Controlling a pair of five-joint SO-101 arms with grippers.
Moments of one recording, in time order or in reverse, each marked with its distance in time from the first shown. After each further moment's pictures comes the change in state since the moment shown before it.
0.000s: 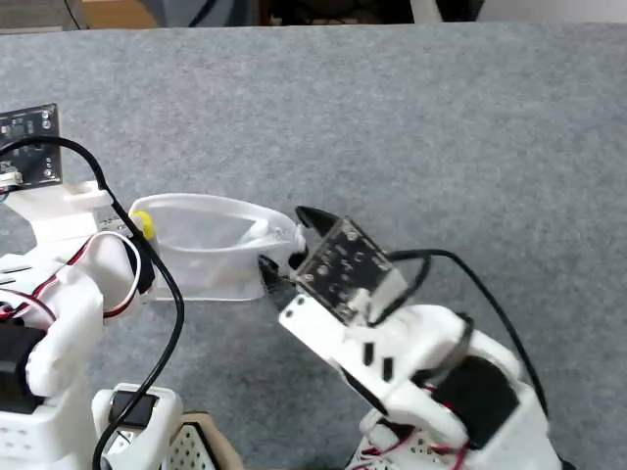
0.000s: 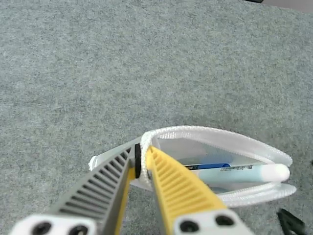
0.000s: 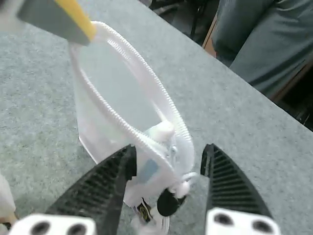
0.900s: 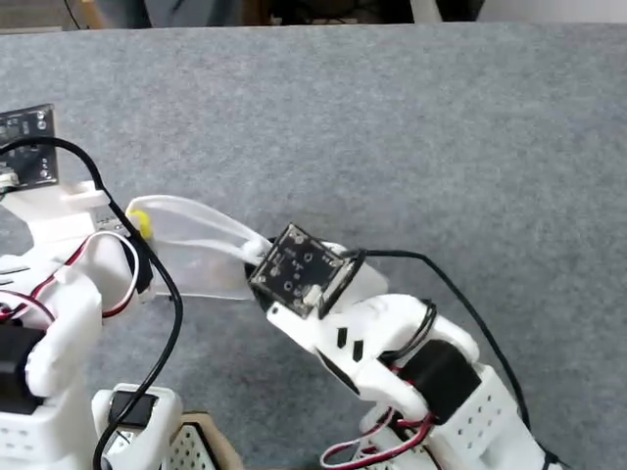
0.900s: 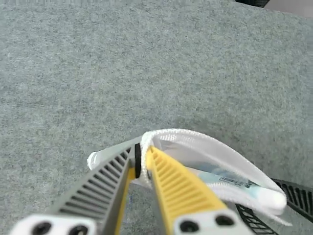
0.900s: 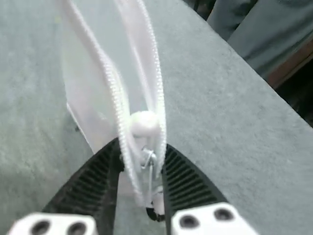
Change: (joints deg) left arm -0.4 0.0 0.2 -0.1 -0.1; right arm 1.4 0.2 8.7 -5.5 9.8
